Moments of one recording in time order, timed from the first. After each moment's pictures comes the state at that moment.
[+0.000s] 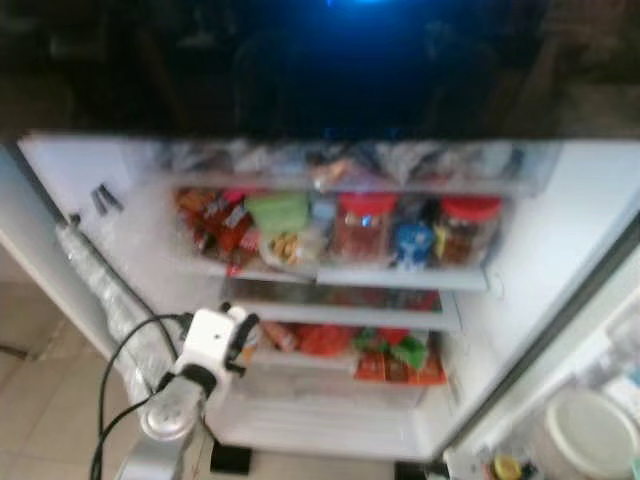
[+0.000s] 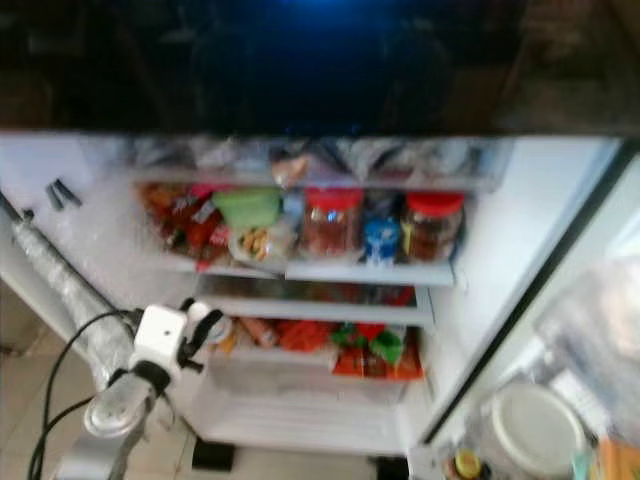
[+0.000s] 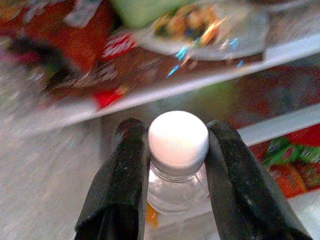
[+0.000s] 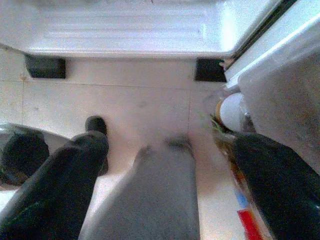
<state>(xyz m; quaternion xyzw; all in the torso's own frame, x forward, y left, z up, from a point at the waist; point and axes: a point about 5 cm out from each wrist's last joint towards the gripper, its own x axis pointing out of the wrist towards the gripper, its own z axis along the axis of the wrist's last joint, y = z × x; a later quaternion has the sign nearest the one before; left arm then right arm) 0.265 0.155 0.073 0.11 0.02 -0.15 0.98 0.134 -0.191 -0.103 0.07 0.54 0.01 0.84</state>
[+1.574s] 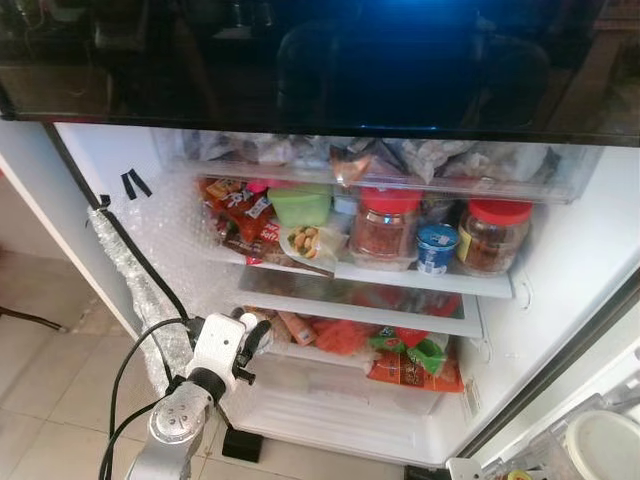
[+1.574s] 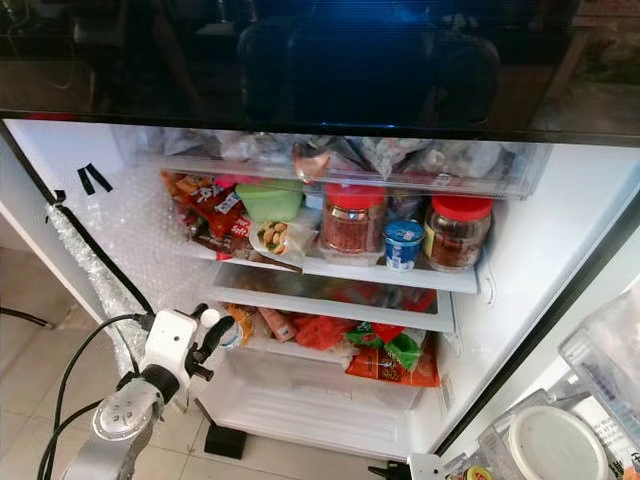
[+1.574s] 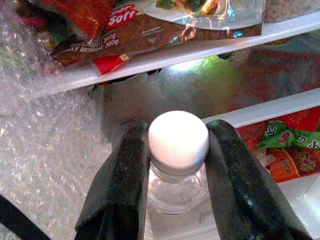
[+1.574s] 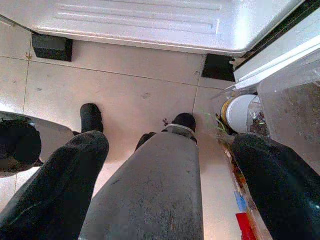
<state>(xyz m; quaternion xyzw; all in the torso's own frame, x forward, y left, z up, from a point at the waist) 0.260 0.153 0.065 0.10 0.03 -0.16 0.98 0.128 -0.194 -0.104 0.07 0.54 0.02 0.84</state>
